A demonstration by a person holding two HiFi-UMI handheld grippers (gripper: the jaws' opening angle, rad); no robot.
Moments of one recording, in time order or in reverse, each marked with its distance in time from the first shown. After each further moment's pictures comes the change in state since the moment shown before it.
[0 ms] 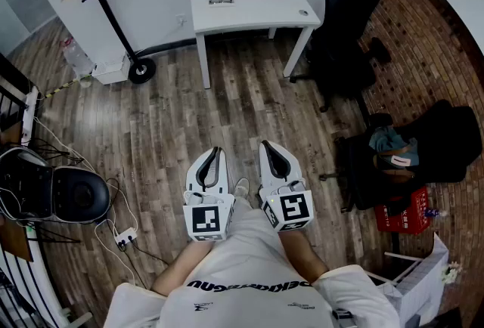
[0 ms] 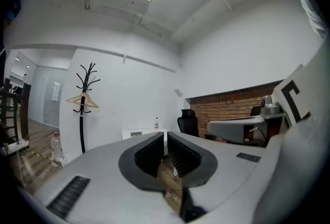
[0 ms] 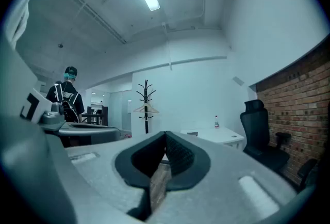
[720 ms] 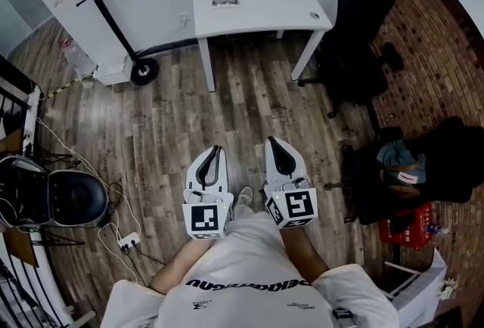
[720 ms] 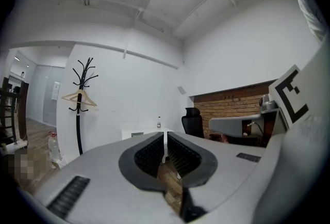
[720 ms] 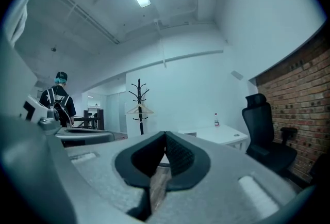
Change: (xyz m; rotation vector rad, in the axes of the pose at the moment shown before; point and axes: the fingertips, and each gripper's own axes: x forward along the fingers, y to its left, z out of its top) left arm 0.123 0.040 -0.002 0.000 0.015 0.017; right arm 0.116 -0.072 -0.004 0.054 -0.012 -0.008
